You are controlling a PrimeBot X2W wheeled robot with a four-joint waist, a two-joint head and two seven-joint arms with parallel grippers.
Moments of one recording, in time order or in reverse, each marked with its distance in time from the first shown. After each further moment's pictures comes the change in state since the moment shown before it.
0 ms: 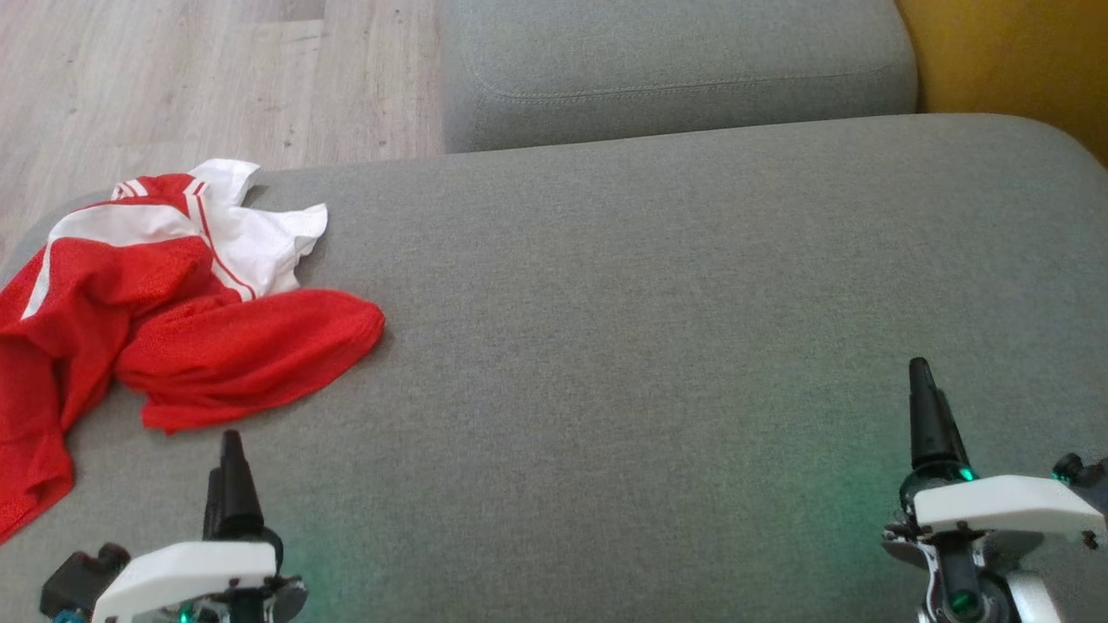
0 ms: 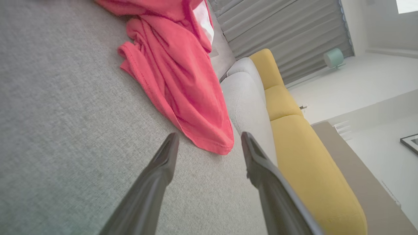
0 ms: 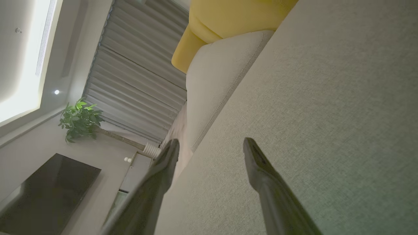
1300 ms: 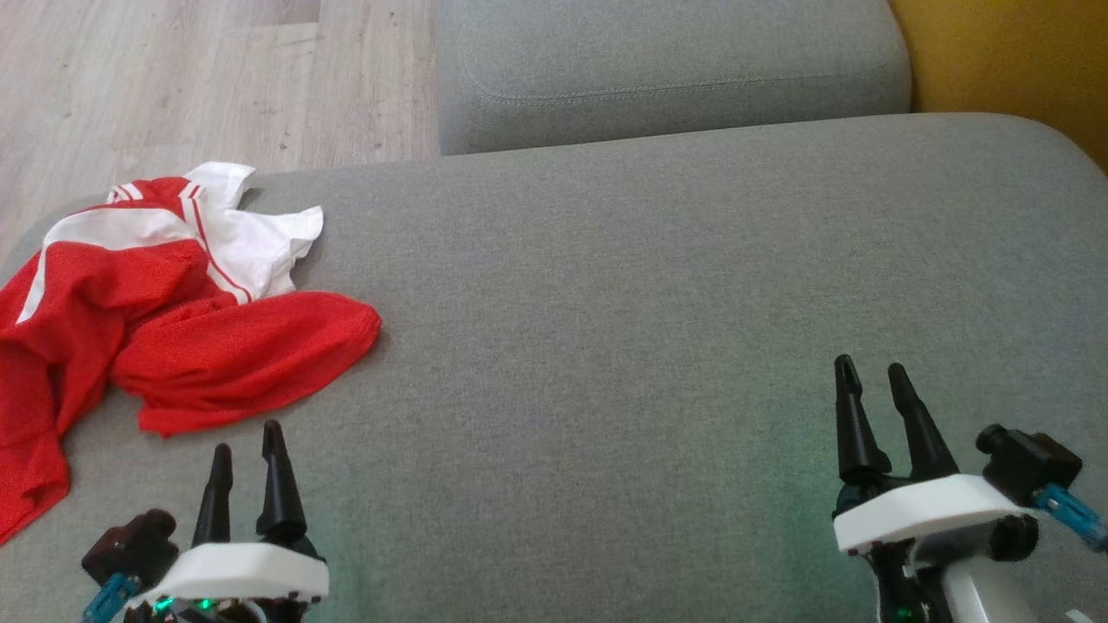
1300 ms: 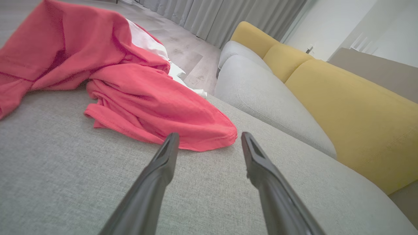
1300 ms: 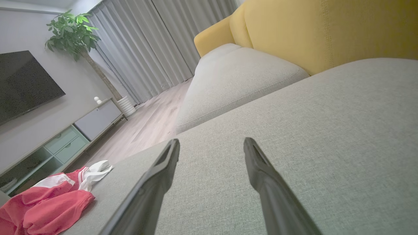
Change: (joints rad) left arm 0.003 0.020 -0.050 0.011 0.536 0.016 -0.106; right arm 0.000 -0.002 0.094 -0.016 -0.541 0.000 -0.108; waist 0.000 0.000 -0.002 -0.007
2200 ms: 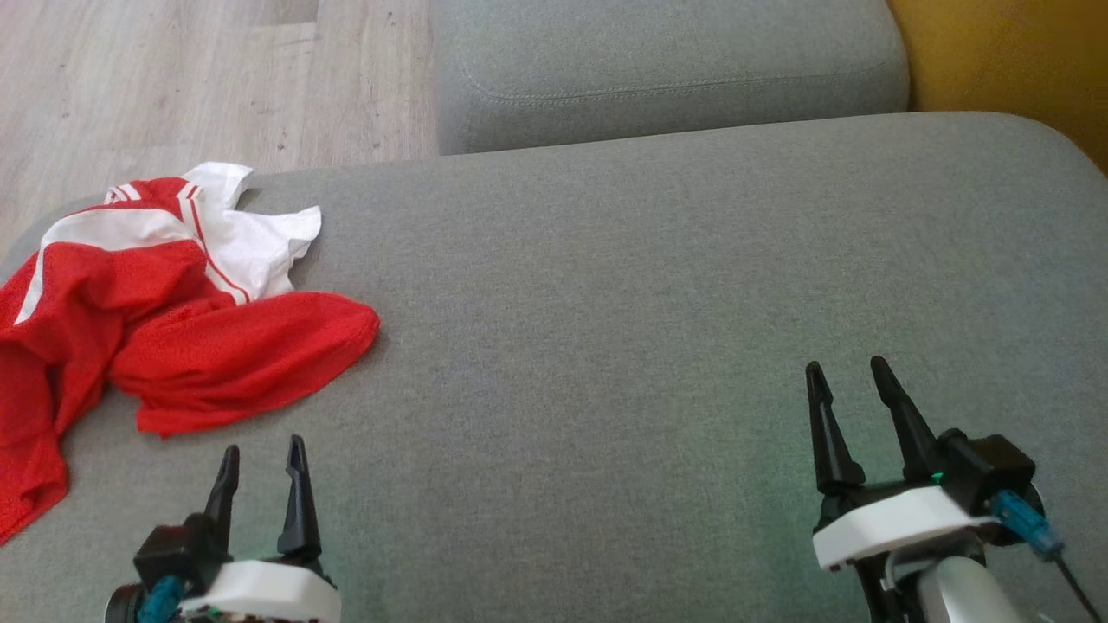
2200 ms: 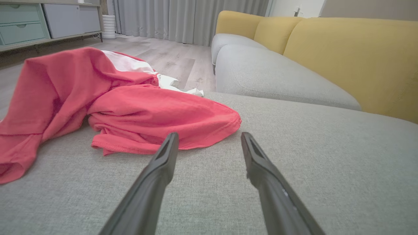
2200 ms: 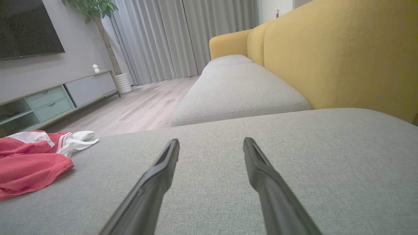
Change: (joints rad) left arm 0.004 0.026 -0.022 0.053 0.325 0.027 -0.079; right arm 0.000 -0.005 0.027 0.007 -0.297 0.000 -0.080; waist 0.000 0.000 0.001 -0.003
